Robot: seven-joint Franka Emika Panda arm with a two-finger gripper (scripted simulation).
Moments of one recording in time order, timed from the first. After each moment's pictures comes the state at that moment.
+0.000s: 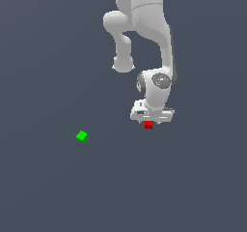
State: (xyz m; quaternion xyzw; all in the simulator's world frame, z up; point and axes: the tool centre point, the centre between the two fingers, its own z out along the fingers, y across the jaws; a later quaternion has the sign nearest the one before) arm -0.057 0.136 0.032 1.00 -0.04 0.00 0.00
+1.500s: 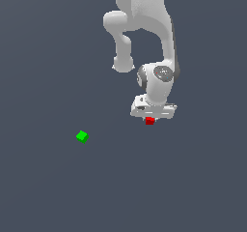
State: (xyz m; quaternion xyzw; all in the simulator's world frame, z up) arm -0.057 0.136 0.064 1.00 -0.04 0.00 0.00
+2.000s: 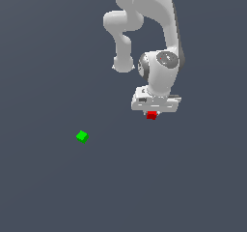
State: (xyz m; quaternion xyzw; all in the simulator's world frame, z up) arm -0.056 0.136 0.115 1.00 -0.04 0.00 0.00
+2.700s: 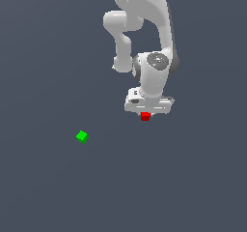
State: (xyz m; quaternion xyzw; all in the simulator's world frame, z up) arm -0.050 0.105 0.113 1.00 -0.04 0.00 0.00
